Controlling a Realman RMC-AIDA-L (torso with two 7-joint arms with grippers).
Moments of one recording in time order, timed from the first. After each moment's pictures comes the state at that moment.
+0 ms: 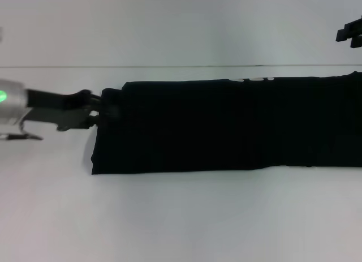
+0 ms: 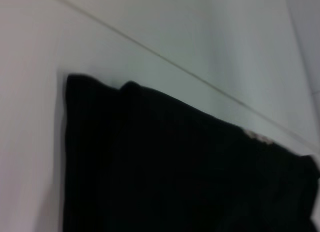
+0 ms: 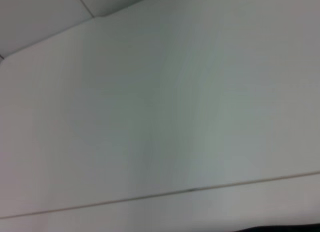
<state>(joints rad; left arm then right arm) -0.79 -1.97 0.49 0.67 2.46 1.43 -2.61 0.88 1.79 -0.73 -0.66 -2.42 -1.12 2.69</state>
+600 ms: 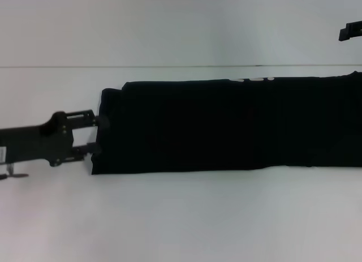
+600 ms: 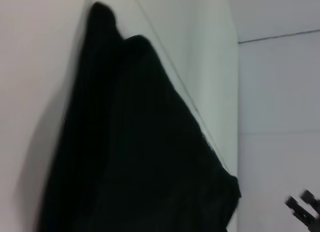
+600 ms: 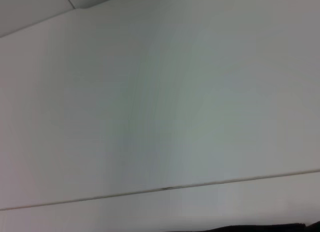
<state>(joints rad) -0.65 -1.98 0.16 0.56 2.43 1.61 -2.59 0.89 1.78 -0.73 -0.67 -2.50 -1.13 2.70</state>
